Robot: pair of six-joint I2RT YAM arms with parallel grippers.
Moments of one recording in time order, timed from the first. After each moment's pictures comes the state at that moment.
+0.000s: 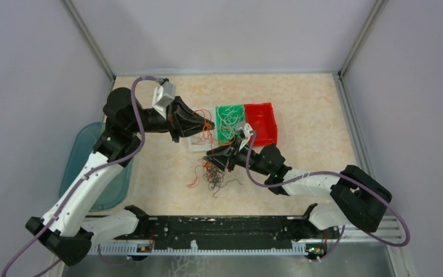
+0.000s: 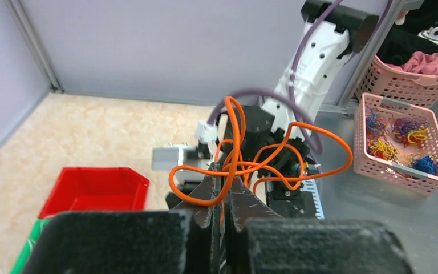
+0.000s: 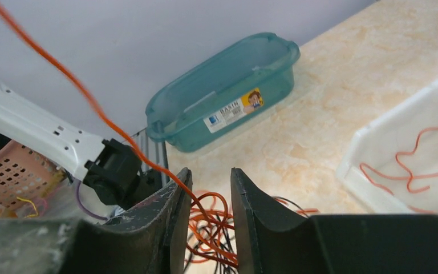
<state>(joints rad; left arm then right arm) -0.55 1.06 1.21 -0.02 0.98 -0.18 0.90 1.32 0.50 1.01 -0.35 0.49</state>
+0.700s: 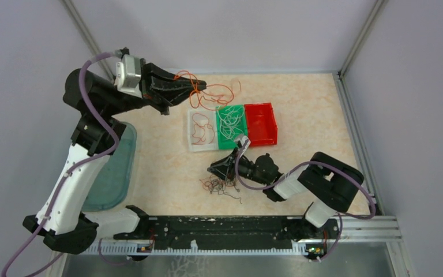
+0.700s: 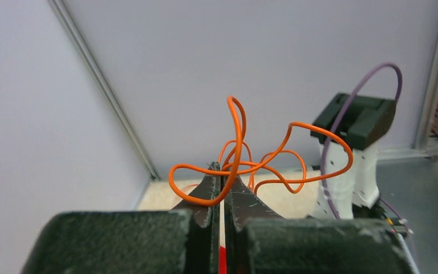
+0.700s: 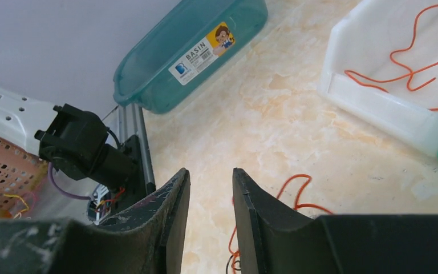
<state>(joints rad) -0.55 1.16 1.60 0.01 0.88 -0.10 0.90 1.57 0.34 1.28 -0.27 0.58</state>
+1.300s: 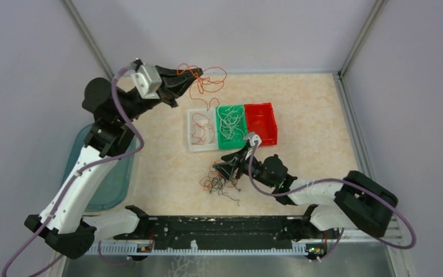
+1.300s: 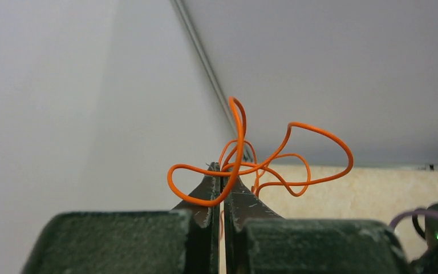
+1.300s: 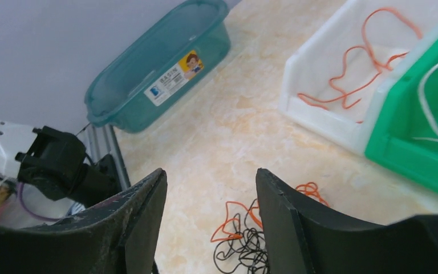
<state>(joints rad) -0.55 1.13 1.49 0.12 0.59 0.16 0.93 1.34 0.30 1.06 -0.14 0.51</state>
